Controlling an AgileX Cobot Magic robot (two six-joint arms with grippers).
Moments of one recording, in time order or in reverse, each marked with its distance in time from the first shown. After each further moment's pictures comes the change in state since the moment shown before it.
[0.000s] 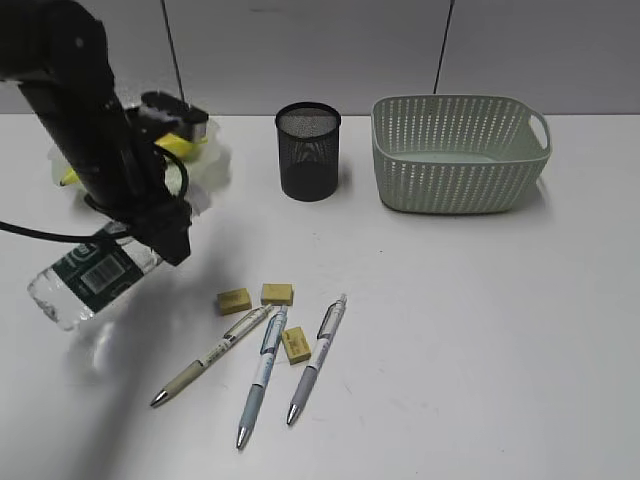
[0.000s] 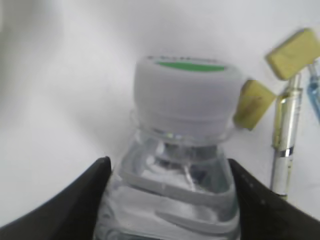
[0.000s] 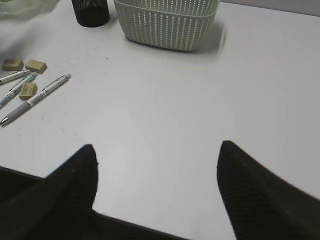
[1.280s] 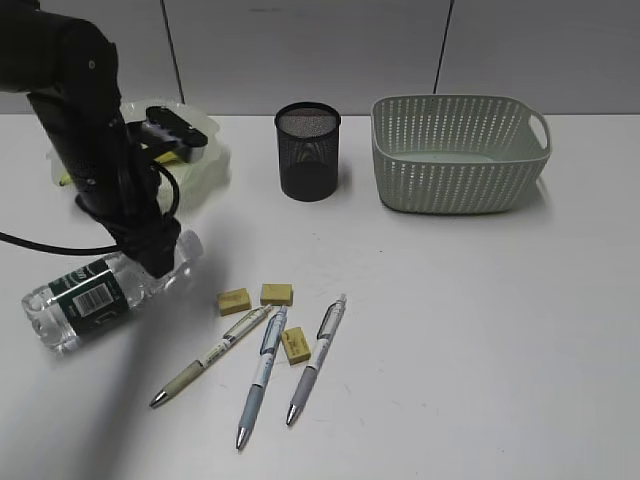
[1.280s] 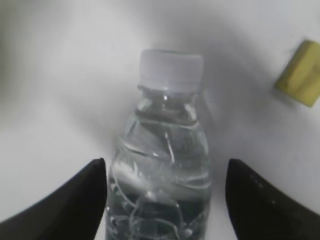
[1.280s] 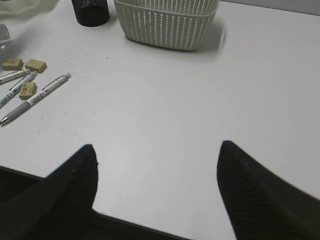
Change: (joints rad) left arm 0.000 0.029 -0.003 0.111 0.006 0.019; right arm 0.000 0.000 0.000 0.000 0.001 0.000
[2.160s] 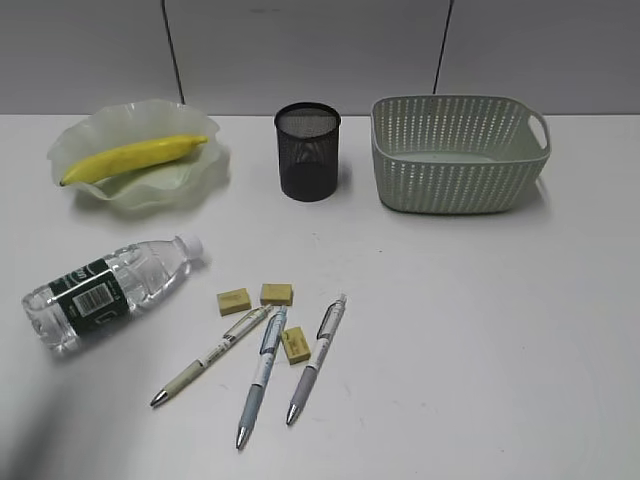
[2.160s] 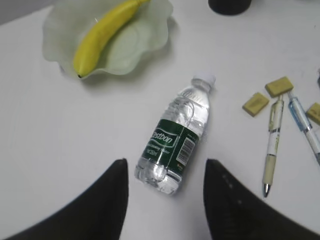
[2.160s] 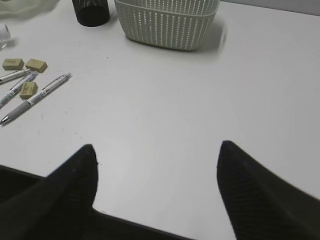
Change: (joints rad) left arm 0.166 -1.010 0.549 -0.132 -0.198 -0.079; right arm 0.000 0.000 0.000 0.000 0.002 -0.001
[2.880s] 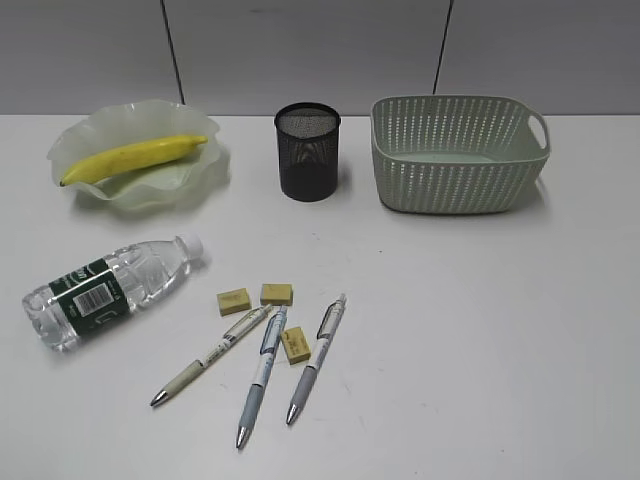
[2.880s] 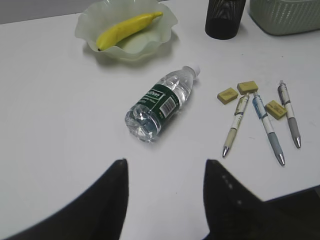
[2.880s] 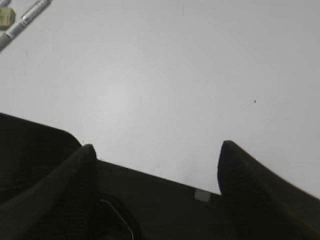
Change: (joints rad) left arm 0.008 -0.878 0.239 0.037 0.350 -0.255; right arm 0.000 0.371 -0.083 -0.016 0.079 -0.002
